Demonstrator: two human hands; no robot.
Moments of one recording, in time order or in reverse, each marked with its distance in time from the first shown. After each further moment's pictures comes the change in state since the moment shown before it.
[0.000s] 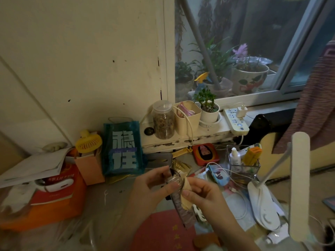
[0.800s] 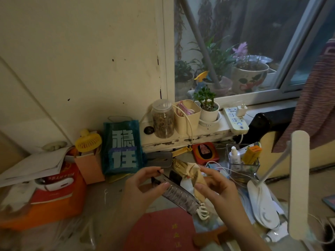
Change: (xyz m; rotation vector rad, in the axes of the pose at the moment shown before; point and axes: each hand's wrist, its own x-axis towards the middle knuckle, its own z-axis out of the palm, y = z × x) left_hand -0.005 -0.010 -0.009 0.032 0.105 -0.002; right_hand -0.006 -0.004 -0.028 -0.306 0.191 -0.187
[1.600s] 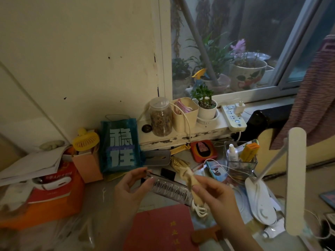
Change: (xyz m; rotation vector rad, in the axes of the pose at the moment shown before) left_hand -0.002 -0.019 0.005 -0.334 0.173 -0.095; right_hand -0.009 0.010 0.003 0.025 0.025 0.007
